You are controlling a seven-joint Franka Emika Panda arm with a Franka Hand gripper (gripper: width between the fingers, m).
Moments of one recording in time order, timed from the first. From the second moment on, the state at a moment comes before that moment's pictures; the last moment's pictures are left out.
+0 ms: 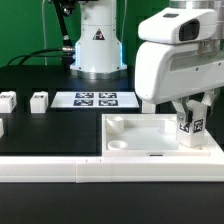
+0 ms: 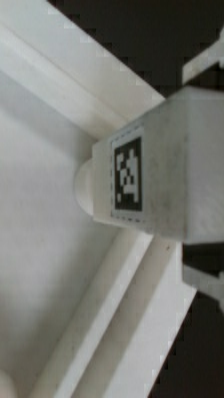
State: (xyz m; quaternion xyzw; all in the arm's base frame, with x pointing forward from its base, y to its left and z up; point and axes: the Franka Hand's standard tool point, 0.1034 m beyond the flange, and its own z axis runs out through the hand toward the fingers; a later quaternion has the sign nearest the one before) arm 0.621 0.120 0.075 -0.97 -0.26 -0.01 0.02
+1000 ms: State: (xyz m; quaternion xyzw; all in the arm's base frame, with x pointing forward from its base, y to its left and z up) arm 0.620 0.113 0.073 -0.95 0.30 -0.01 0.03
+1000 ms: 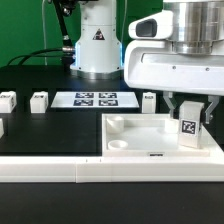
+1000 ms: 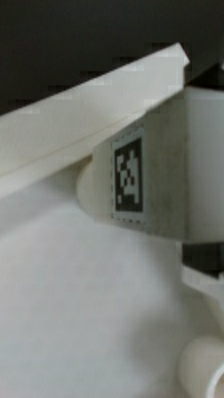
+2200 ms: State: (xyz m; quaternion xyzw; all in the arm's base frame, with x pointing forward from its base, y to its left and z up) arm 0.621 0.118 0.074 -0.94 0.33 -0.01 0.04
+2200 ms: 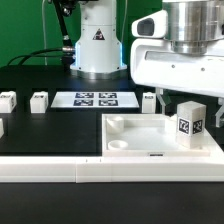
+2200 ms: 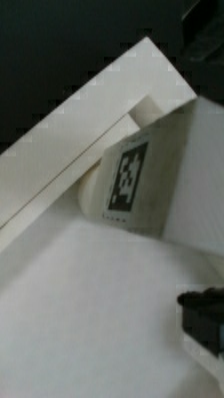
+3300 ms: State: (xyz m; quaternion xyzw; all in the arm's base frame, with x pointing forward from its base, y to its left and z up) arm 0.619 0.117 0.075 -0.99 -0.16 -0.02 0.02
